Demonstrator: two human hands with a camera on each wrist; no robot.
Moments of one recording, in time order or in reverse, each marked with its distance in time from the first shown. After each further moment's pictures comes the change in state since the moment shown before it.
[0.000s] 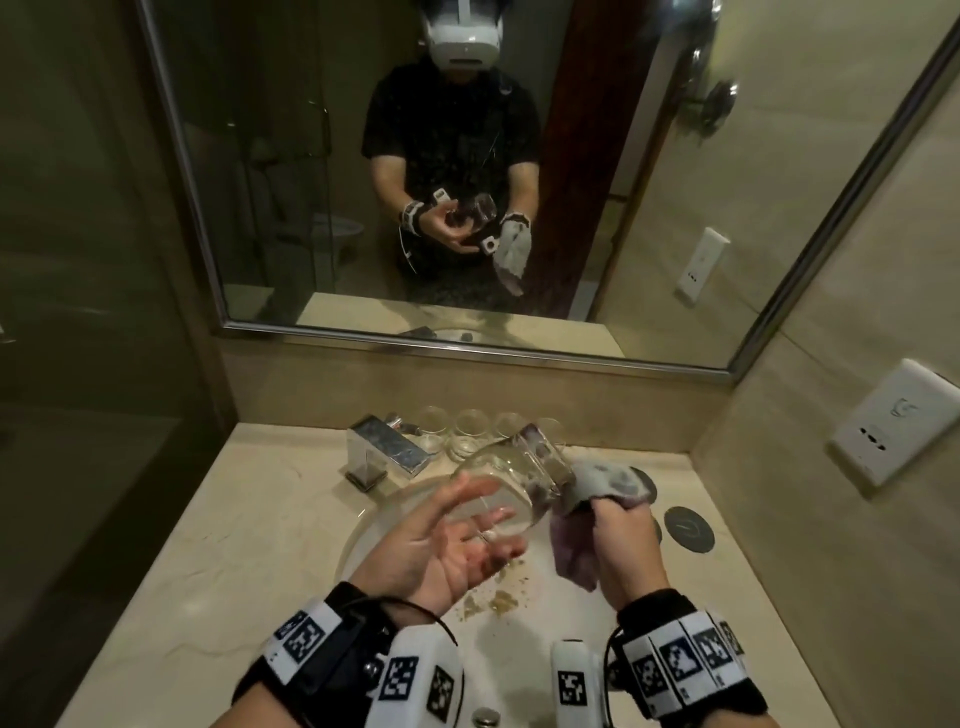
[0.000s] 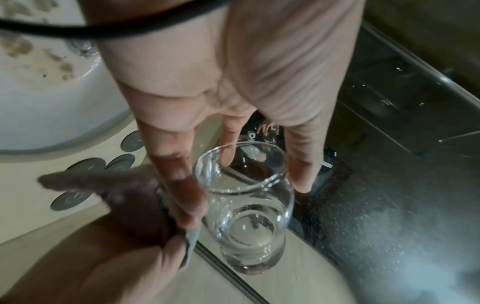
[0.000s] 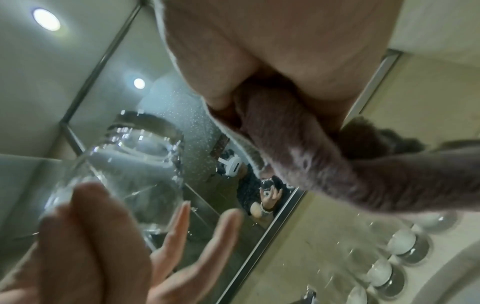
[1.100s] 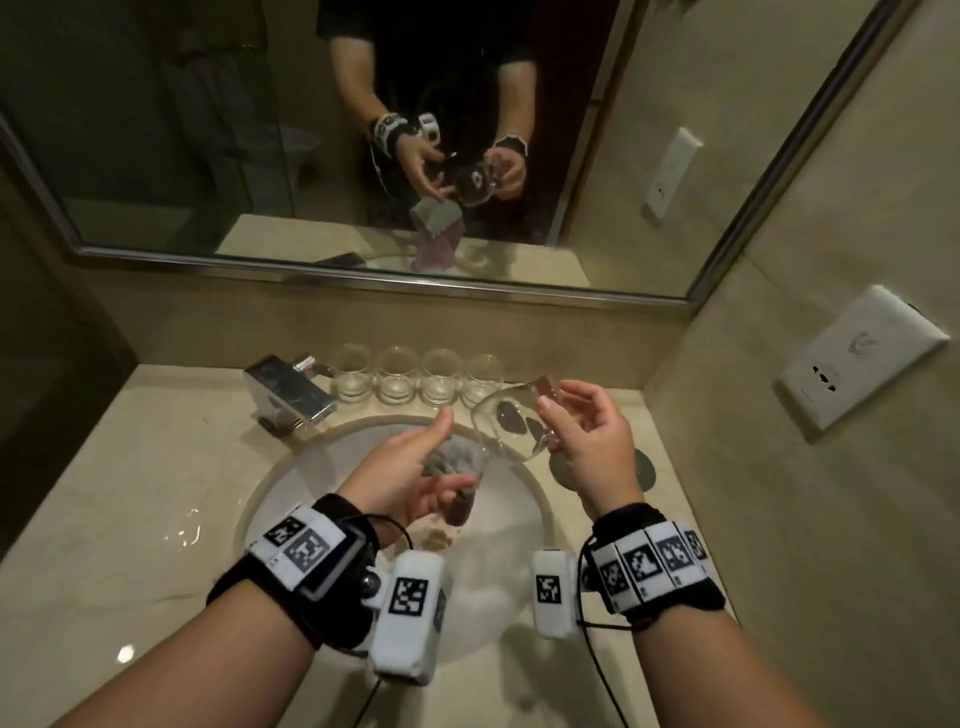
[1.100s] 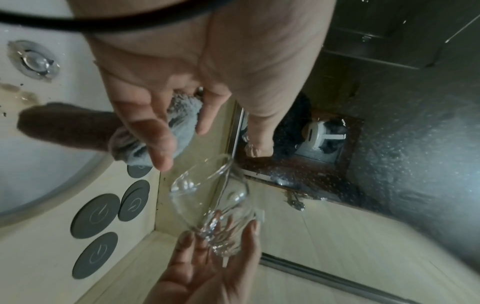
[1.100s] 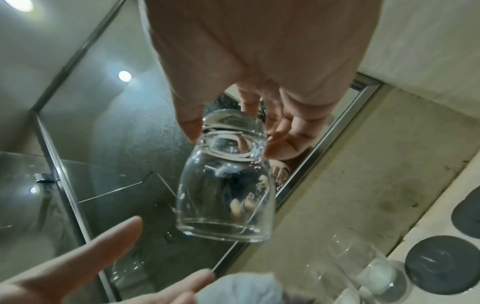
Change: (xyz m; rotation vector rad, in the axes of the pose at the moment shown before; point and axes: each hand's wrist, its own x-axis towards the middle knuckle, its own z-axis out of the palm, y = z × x) left_hand 0.097 -0.044 0.047 0.431 0.385 0.003; right_hand 0.089 0.011 -0.093 -0.139 0.027 -0.177
